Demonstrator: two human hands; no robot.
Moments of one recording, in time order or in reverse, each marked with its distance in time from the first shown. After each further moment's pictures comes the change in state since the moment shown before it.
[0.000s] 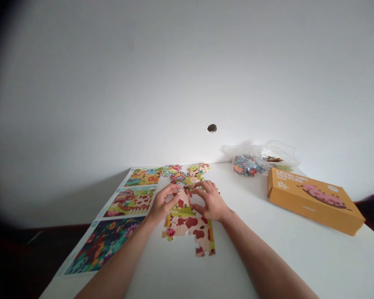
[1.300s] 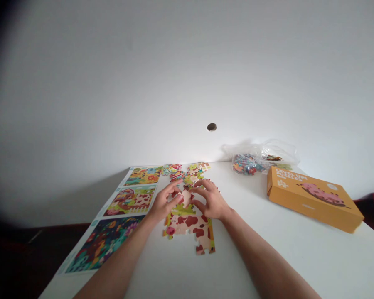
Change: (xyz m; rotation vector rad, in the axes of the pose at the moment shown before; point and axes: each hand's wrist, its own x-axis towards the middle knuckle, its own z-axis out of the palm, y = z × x) left_hand -0.001 -0.001 0.001 -0.010 -0.071 0.013; right_hand -0.001 -0.001 -0.002 0.068 0.044 -0.016
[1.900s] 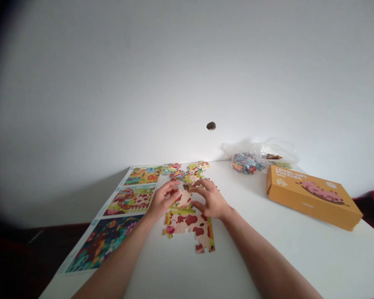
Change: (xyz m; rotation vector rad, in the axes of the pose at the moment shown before) left_hand 0.003 -0.006 0.001 -0.114 0.052 -0.072; right_hand 0.000 0.001 0.000 0.001 -0.001 -0.049
